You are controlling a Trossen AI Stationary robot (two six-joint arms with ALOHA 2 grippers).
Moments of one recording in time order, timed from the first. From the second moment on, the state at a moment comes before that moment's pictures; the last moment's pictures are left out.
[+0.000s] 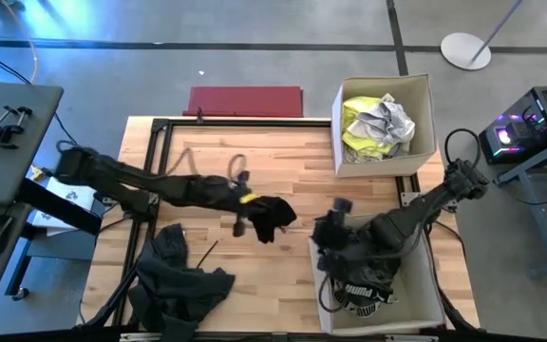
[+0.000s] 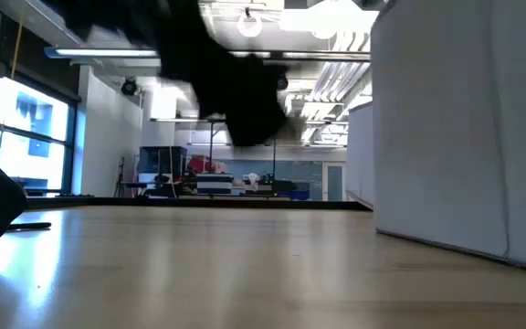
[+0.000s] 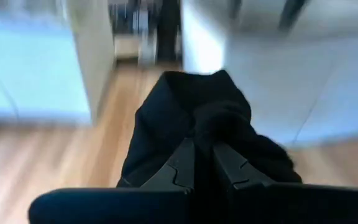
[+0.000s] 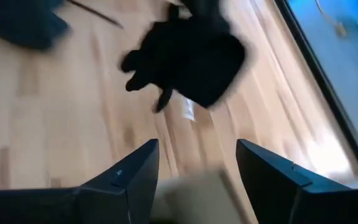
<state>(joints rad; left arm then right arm) -0.10 1.34 0.71 0.28 -0.07 0.02 0.56 1.62 1.52 -1.00 0.67 0.52</state>
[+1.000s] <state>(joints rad) -0.23 1.19 0.71 0.47 -0.09 0.16 0.40 1.75 1.52 -0.20 0.71 -0.08</state>
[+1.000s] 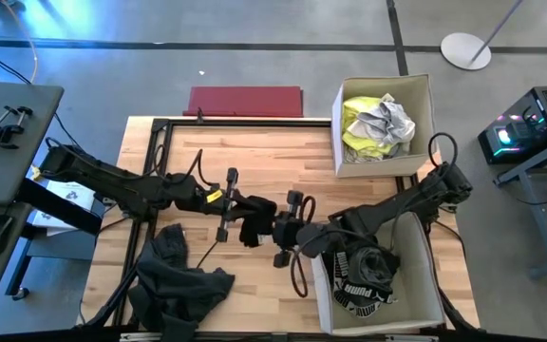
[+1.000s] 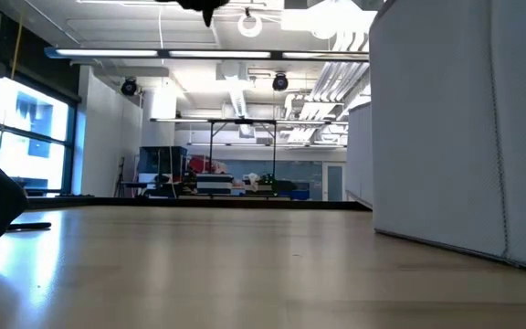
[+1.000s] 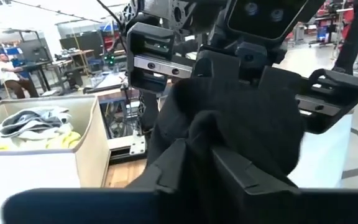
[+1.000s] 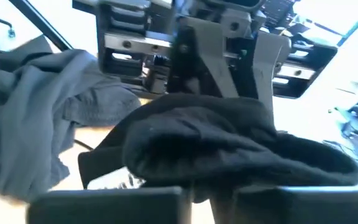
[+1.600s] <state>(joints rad) -0.23 1.19 0.71 0.35 -0.08 0.11 0.55 1.65 1.52 -0.40 1.15 -0.04</state>
